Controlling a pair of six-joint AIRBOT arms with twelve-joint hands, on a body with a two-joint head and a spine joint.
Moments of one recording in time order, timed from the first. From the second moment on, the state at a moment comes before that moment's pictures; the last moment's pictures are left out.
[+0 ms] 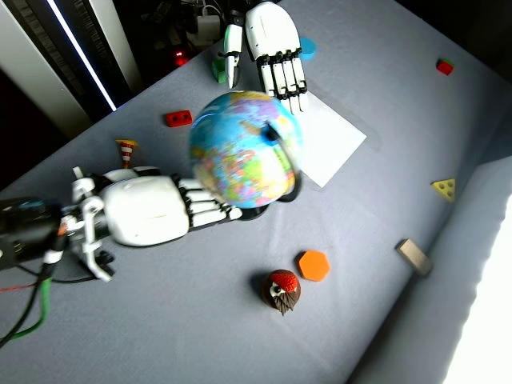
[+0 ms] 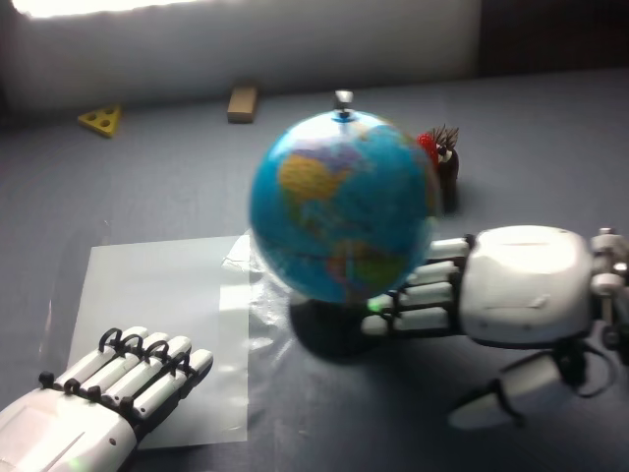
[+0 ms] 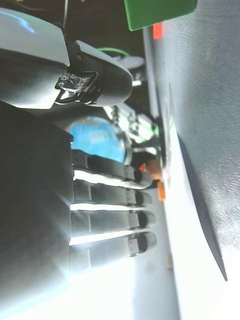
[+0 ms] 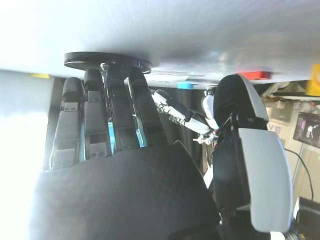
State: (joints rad) left arm 1.44 -1.03 0.75 -0.43 -1.26 1.26; right arm -0.61 -1.20 1.26 -0.96 0.51 -0.45
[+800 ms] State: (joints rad) left arm 1.46 -1.04 0.72 -0.43 -1.27 1.24; right arm -0.47 -1.40 1.21 -0.96 0.21 -0.53
